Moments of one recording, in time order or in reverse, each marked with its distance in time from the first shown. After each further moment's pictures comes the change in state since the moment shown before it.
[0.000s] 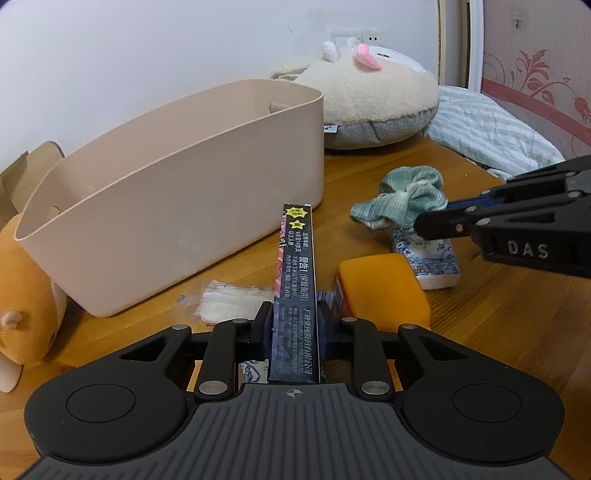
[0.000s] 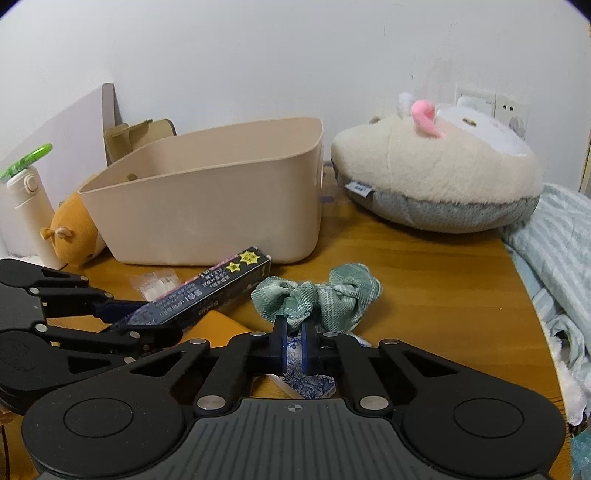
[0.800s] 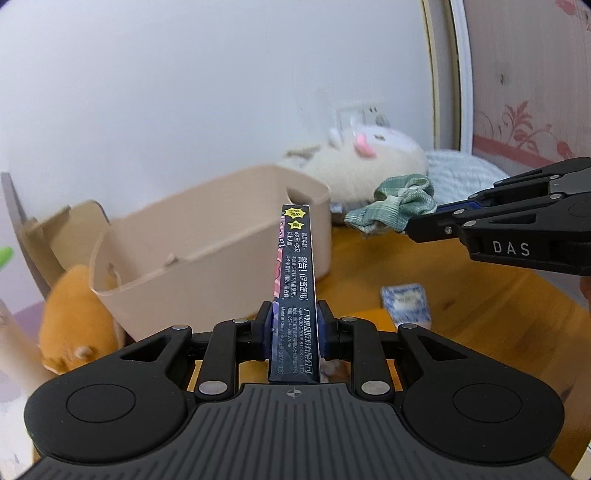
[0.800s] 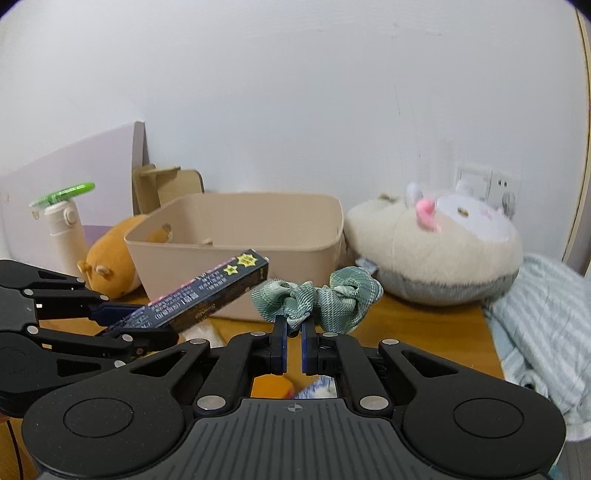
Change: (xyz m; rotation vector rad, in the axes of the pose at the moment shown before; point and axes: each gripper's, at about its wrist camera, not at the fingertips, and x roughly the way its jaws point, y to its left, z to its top) left arm -0.093 0.008 0.007 0.002 -0.194 0.042; right arm -0.071 0.039 0.026 -0.082 -0.158 -0.026
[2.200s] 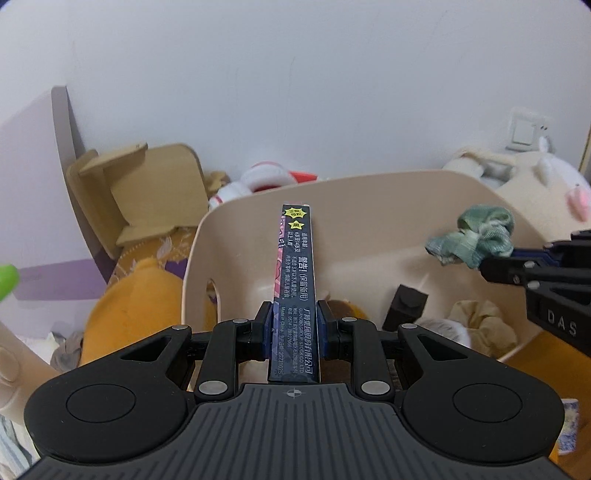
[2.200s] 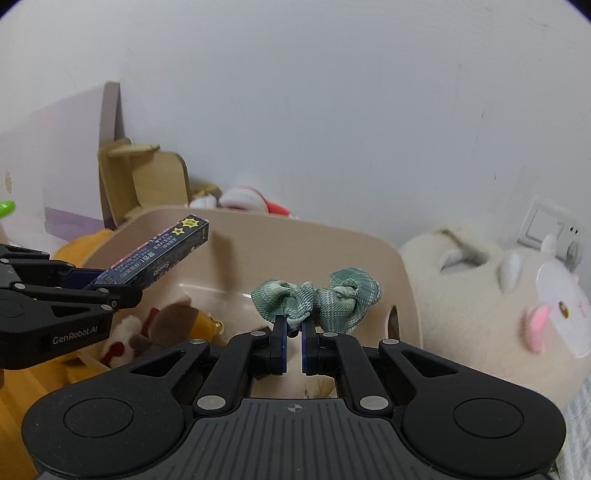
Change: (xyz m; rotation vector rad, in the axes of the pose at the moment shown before) left arm 0.138 0.154 0.060 -0.273 0.200 0.231; right arm 0.181 0.034 0.104 -0.085 0.177 -0.023
